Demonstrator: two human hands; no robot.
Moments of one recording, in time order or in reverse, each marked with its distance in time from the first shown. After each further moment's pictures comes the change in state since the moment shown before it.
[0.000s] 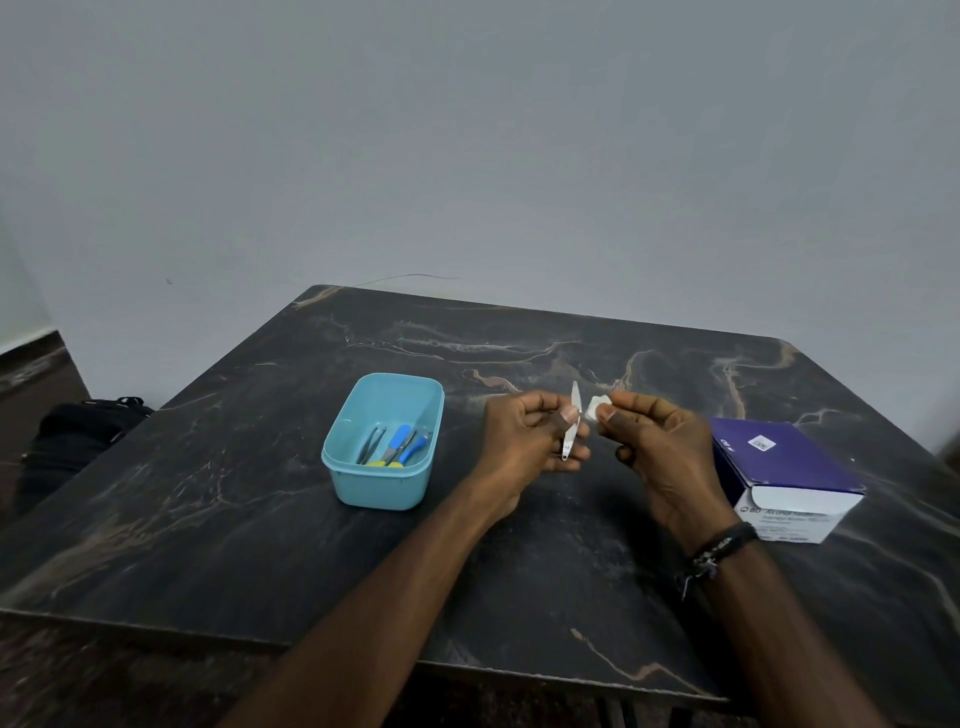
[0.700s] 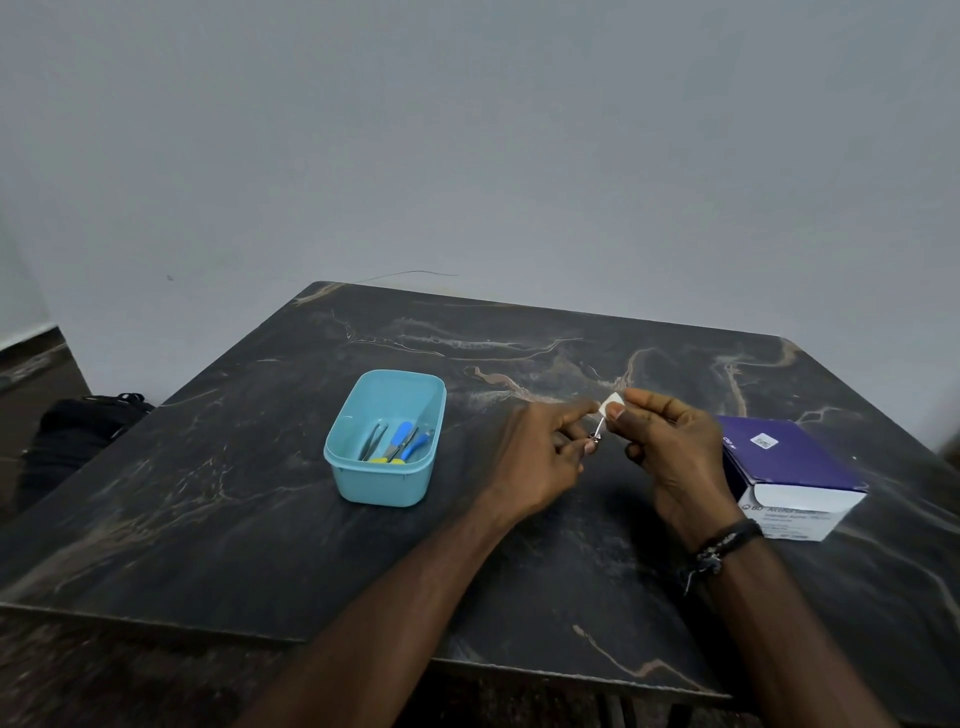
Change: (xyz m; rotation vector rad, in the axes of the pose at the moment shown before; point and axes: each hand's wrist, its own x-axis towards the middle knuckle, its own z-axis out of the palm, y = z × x) left_hand -0.002 -0.011 0.002 0.581 -0.081 0.372; right_hand 0.002 0.001 -0.002 0.031 0.081 0.008
